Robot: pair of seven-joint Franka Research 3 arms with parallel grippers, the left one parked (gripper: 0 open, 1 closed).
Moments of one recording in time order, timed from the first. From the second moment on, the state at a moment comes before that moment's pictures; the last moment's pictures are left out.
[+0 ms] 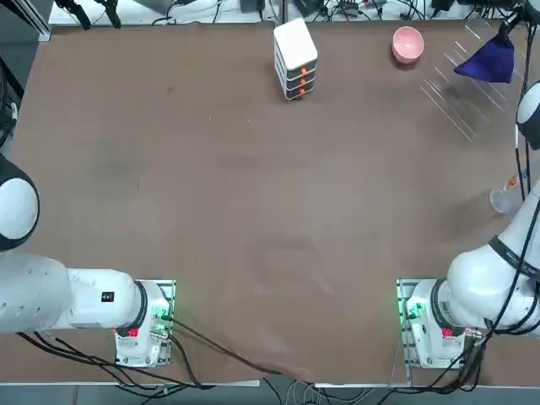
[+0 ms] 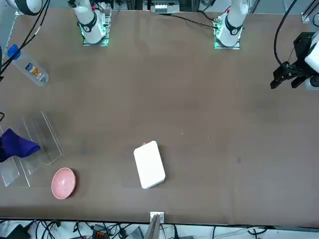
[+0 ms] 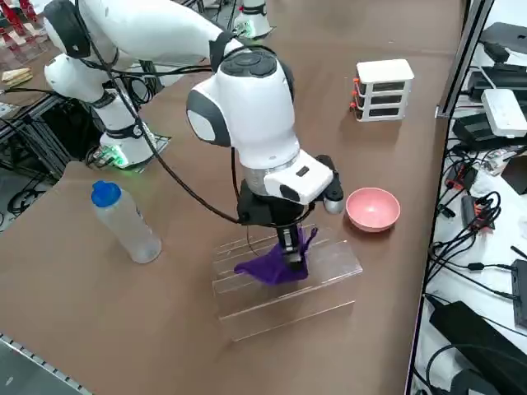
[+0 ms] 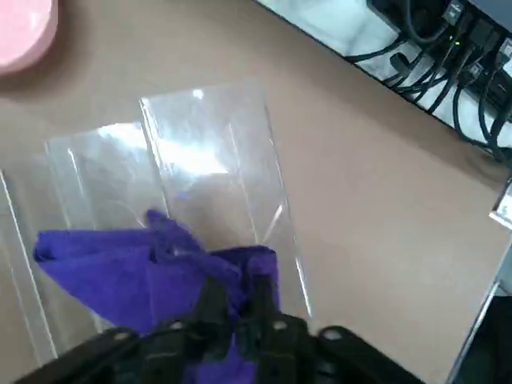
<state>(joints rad) -0.33 0.75 -0.09 -1.16 0.00 2.13 -0.84</state>
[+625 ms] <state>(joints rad) -0.24 0.64 -0.08 -1.12 0.03 1.84 -0.70</state>
